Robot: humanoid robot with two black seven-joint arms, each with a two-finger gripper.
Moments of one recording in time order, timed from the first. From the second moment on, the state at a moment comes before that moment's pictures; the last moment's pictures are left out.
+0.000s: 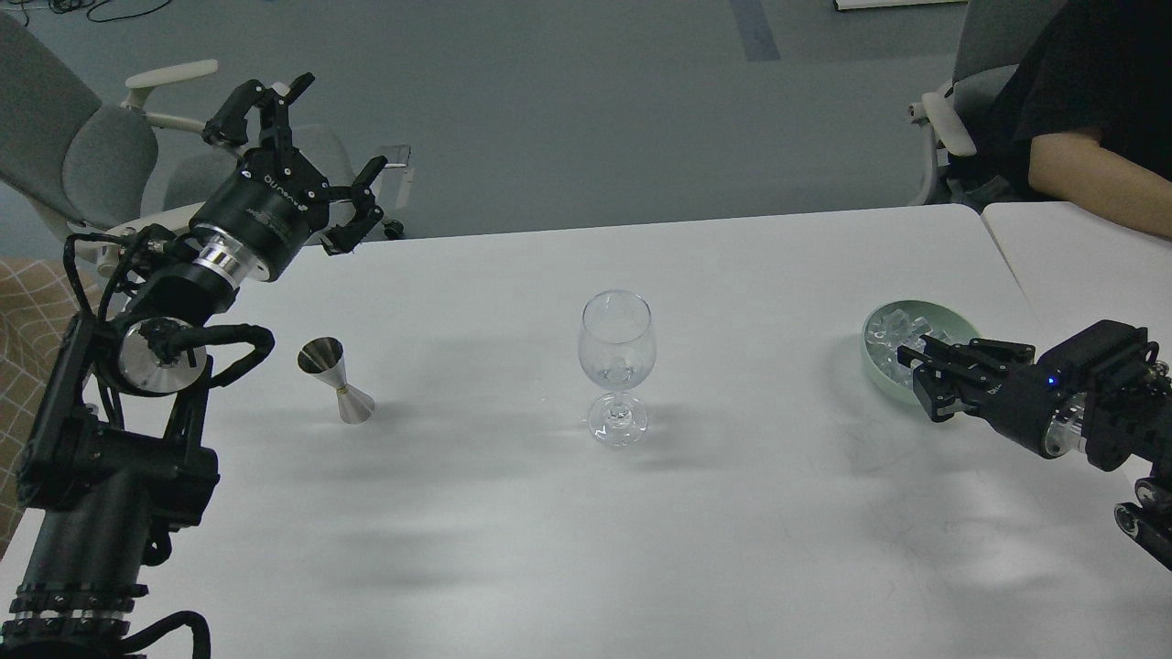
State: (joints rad) left arm -0.46 0.18 -1.58 -1.22 0.56 -0.34 0.28; right arm 0.35 -0.65 0.77 0.98 -2.15 -0.16 0.39
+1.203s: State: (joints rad) left arm -0.46 0.17 -1.58 -1.23 0.56 -0.33 0.28; right arm 0.67 -0.72 0.74 1.71 -2.15 0.27 0.38
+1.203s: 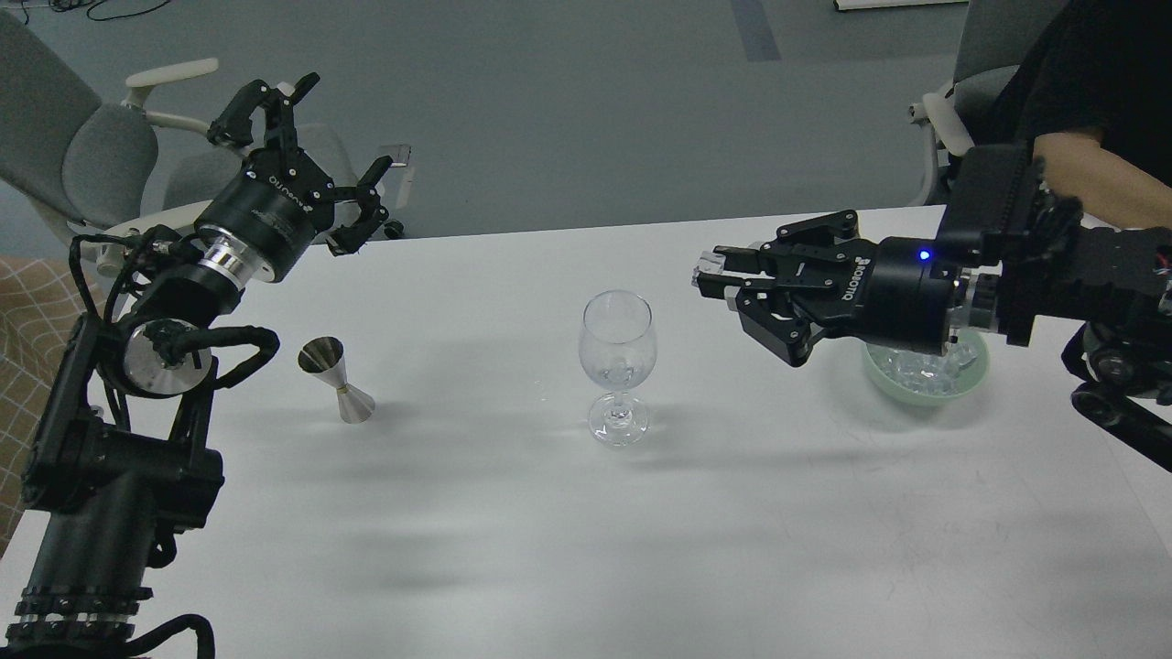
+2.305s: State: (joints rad) left arm -0.45 0.15 -1.58 -1.23 0.56 -0.34 0.28; right arm 0.80 -0.54 0.62 1.56 -2.18 0.32 0.37
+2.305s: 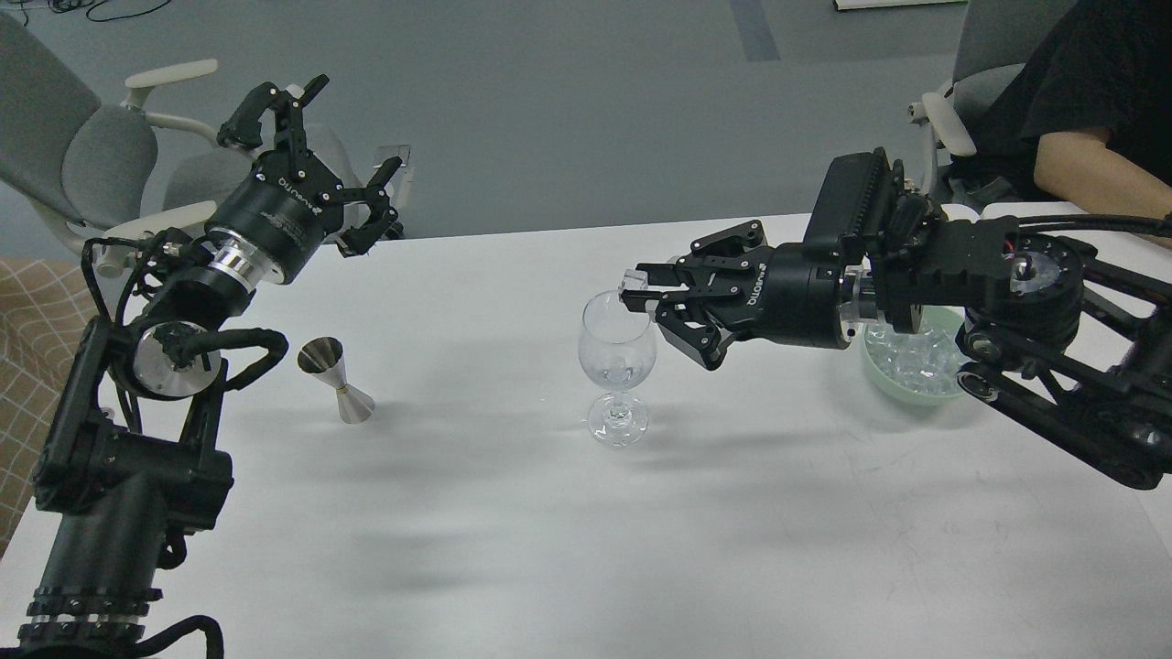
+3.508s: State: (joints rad) left arm -0.45 0.14 -1.59 -1.23 0.56 -0.34 0.28; right arm 0.83 -0.46 0.58 1.51 -2.18 0.32 0.36
